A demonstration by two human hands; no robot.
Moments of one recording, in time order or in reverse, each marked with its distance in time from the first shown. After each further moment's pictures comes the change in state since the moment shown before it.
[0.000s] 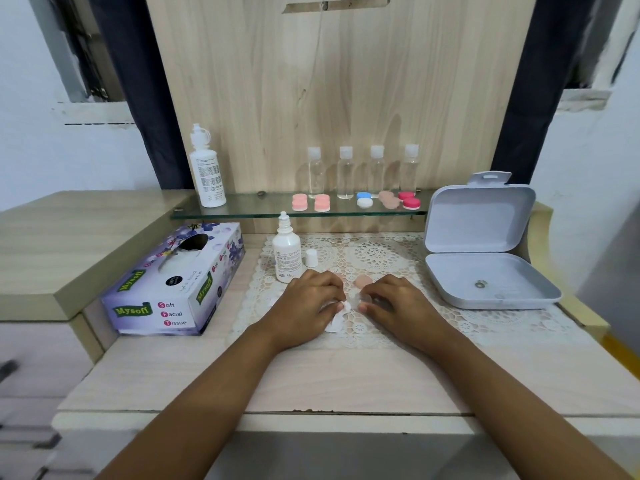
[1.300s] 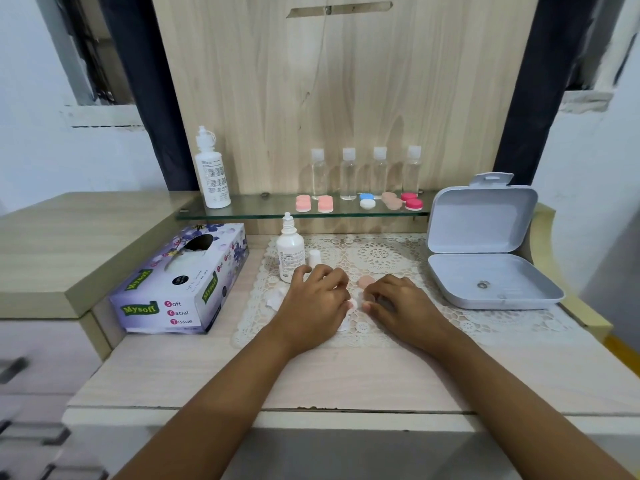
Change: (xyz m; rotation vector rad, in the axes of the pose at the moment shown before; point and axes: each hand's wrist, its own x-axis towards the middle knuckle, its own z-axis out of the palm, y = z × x) left_hand -0.001 0.021 -0.002 0.414 0.122 0.050; right_hand 0.001 -0.001 -0.001 -0.049 -0.045 0.028
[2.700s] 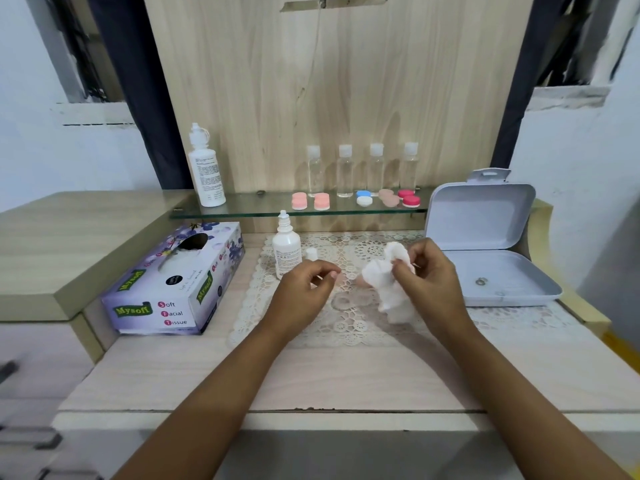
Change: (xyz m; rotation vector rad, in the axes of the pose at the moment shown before) left_hand 0.005 -0.001 -0.009 -0.832 0.106 -0.506; right_hand -0.008 -0.020 -0.027 0.722 0.494 0.113
